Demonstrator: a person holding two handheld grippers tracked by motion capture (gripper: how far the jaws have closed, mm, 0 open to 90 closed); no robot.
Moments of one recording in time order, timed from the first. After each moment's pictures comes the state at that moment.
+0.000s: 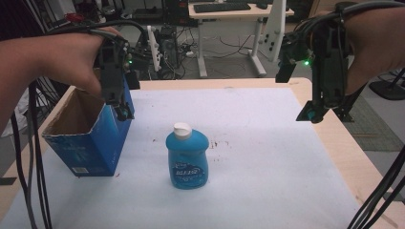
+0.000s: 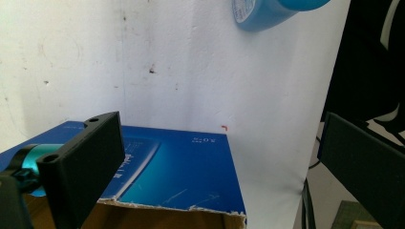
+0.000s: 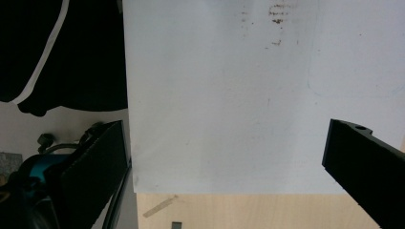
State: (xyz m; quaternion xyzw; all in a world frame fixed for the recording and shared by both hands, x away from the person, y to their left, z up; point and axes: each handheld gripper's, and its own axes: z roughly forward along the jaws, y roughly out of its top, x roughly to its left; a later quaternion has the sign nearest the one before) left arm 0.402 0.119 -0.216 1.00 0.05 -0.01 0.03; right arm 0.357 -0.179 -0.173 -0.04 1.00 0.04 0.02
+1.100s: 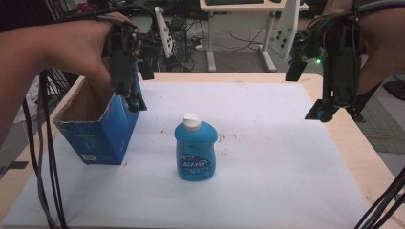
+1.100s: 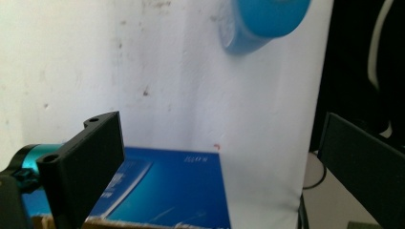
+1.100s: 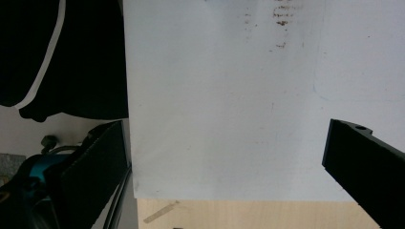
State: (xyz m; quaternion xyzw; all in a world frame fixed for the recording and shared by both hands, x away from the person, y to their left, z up) left arm 0.385 0.117 -0.208 1.00 0.04 -0.01 0.08; right arm 0.360 -0.176 -0.184 -0.04 1.00 0.04 0.01
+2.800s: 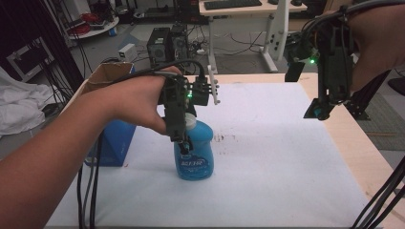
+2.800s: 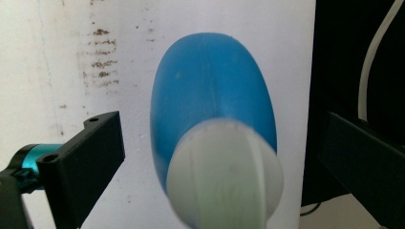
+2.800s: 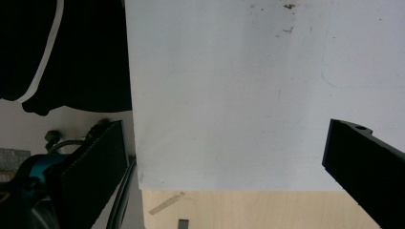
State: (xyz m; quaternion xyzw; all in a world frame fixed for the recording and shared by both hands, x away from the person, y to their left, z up) left arm 0.359 0.029 -0.279 0.99 0.02 -0.03 0.09; right arm 0.356 -0.188 -0.188 -0.03 1.00 0.03 0.01
